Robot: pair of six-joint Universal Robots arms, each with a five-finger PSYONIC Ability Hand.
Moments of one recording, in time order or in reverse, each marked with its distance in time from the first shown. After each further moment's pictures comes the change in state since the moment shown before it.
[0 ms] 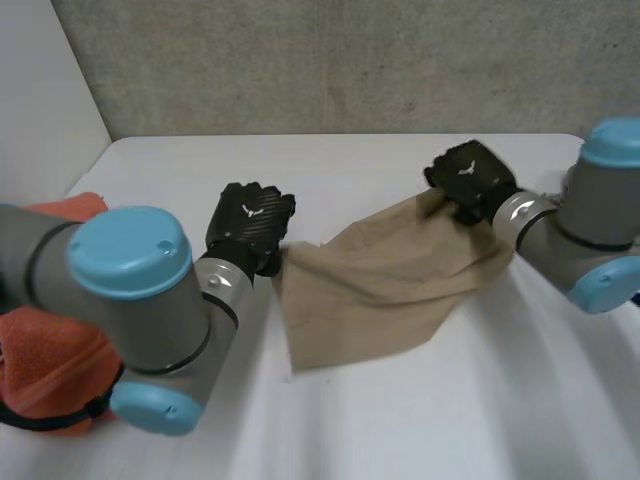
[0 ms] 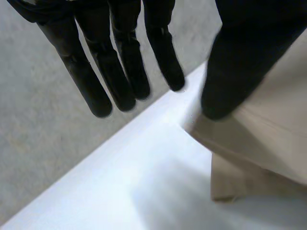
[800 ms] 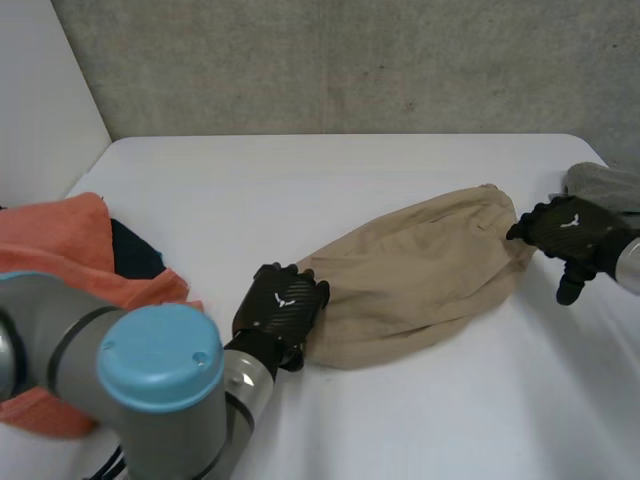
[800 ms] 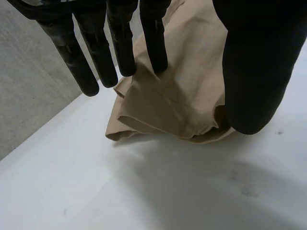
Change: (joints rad) left arm -0.136 0.044 -0.224 0.008 -0.004 0.007; right arm -0.349 -0.278 0.383 0.238 -0.179 -0.244; left_hand -0.291 -0.333 -0.339 -0.367 -0.373; right_hand -0.100 -0.125 -0.143 -0.148 -0.171
